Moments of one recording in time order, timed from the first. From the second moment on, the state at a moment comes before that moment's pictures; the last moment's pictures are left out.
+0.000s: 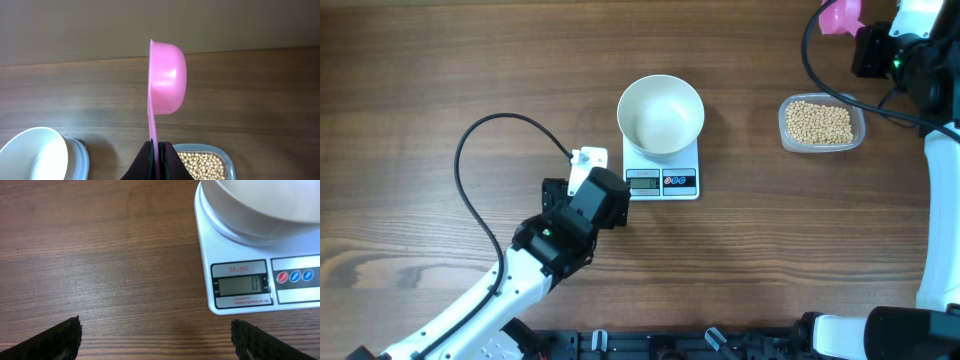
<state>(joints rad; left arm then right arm) -0.67 1.18 0.71 -0.49 -0.44 -0.42 -0.19 1.53 1.64 -0.78 -0.24 -0.05</state>
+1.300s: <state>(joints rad) -0.67 1.19 0.71 -0.49 -0.44 -0.42 -0.23 1.53 1.64 -0.87 -0.33 -0.03</state>
